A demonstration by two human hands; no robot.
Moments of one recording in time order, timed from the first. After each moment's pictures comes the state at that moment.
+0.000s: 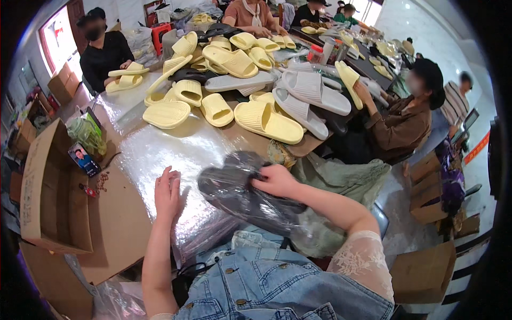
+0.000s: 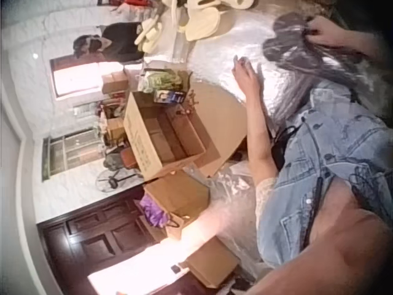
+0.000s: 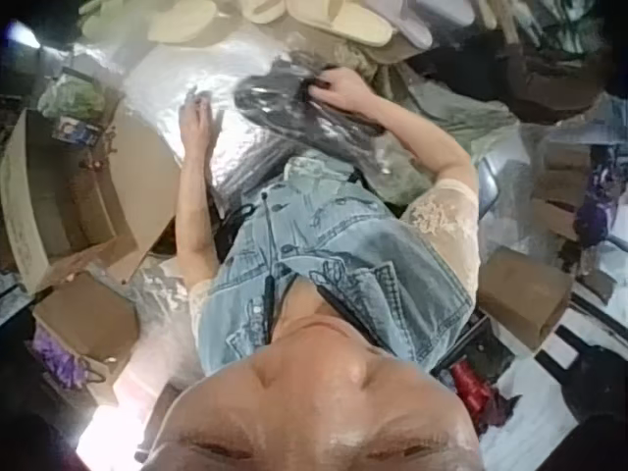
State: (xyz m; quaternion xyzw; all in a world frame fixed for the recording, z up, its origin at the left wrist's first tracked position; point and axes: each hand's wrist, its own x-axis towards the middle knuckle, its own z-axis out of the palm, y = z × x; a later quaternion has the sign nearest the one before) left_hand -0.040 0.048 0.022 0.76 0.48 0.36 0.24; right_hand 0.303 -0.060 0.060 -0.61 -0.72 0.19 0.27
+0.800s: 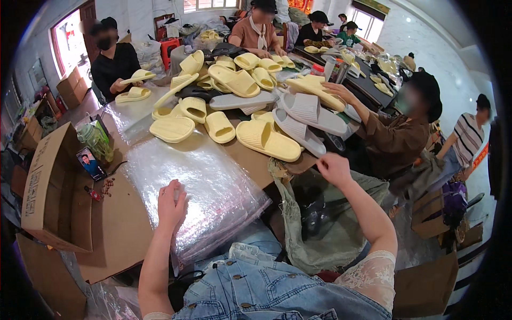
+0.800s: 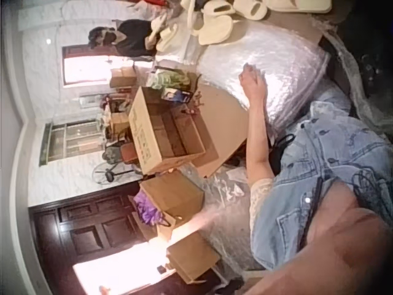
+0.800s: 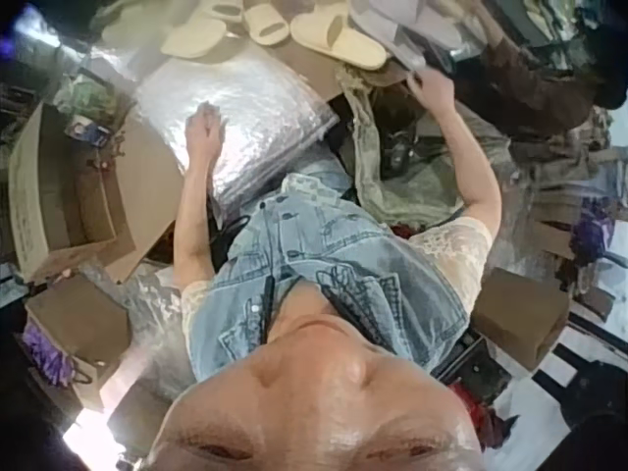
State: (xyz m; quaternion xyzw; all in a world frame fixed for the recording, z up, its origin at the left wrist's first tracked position) left_hand -0.036 0.043 0.022 0.80 0.46 0.36 0.16; right_hand 0.469 -0.103 0.112 -0.75 -0.63 -0.10 0.17
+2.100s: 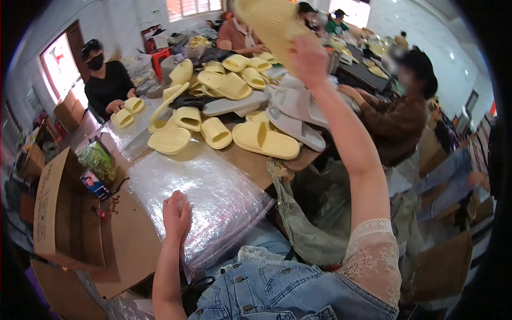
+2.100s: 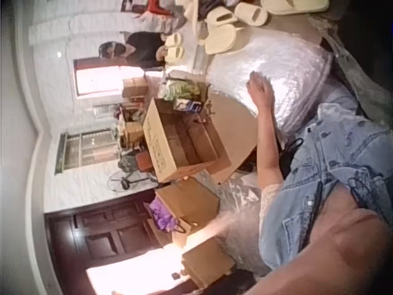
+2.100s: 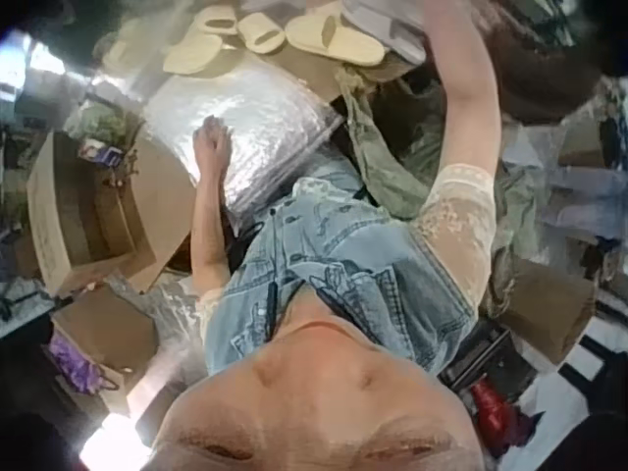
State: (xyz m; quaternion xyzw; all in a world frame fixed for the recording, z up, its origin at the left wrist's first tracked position) left_hand -0.035 0.044 0.018 0.80 0.45 0.36 0.16; right_hand 0.444 0.082 0.301 -0.56 -0.54 -0.52 0.35
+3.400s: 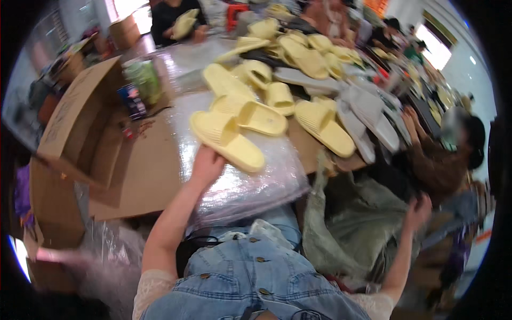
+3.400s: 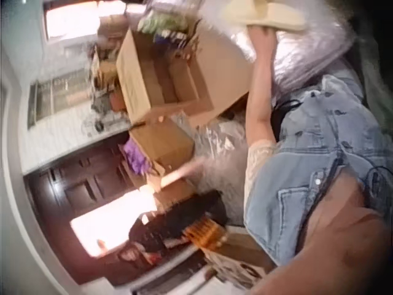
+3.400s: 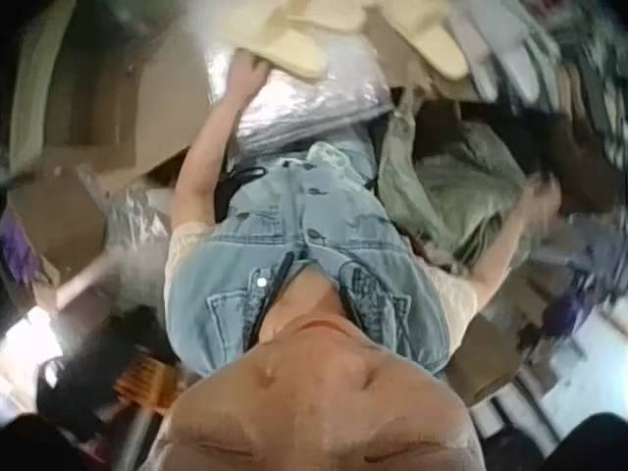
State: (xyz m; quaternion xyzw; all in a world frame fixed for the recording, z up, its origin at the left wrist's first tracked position) left_hand -0.035 0.037 0.026 0.71 0.49 0.41 0.28; right_hand 0.586 -0.246 0.108 -0.75 -0.48 -0.40 0.23
